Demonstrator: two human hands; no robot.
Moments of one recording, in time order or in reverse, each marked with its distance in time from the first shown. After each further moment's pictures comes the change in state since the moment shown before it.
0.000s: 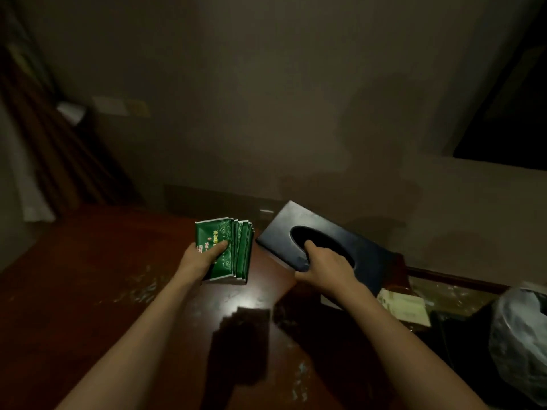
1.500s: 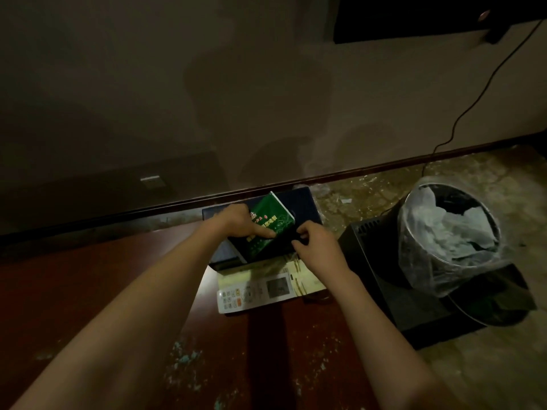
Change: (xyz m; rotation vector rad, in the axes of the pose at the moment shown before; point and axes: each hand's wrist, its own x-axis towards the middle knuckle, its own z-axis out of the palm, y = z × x) left_hand 0.118 -0.018 0.383 1.304 -0.909 0.097; right_hand 0.007 0.254 0.047 0.452 0.200 0.617
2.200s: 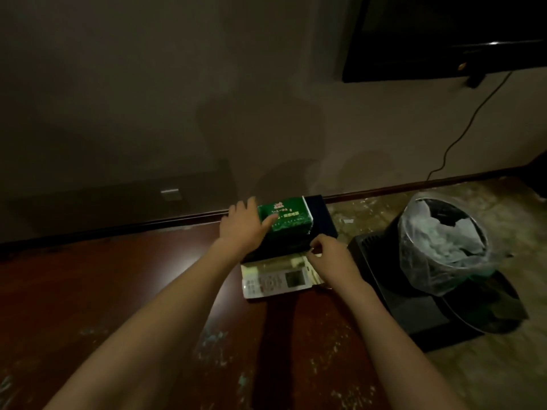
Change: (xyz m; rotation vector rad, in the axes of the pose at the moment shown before) left_hand -0.098 -0.025 0.012 0.112 0.518 0.126; right_hand -0.067 -0.038 -0.010 -0.104 -0.016 0.009
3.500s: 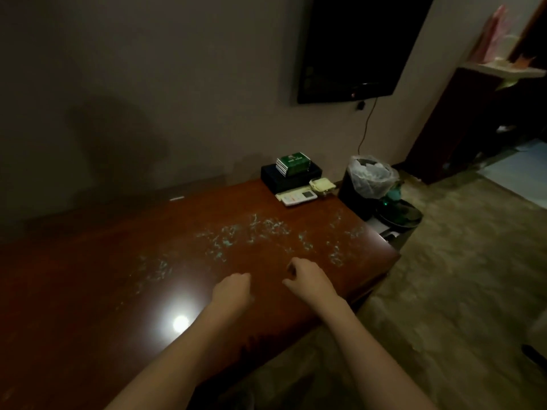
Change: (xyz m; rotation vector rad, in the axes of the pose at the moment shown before) left_hand -0.466 -0.290 0.005 0.191 -0.204 0.336; right_hand -0.443 -0.239 0.229 -0.146 0.135 0.118
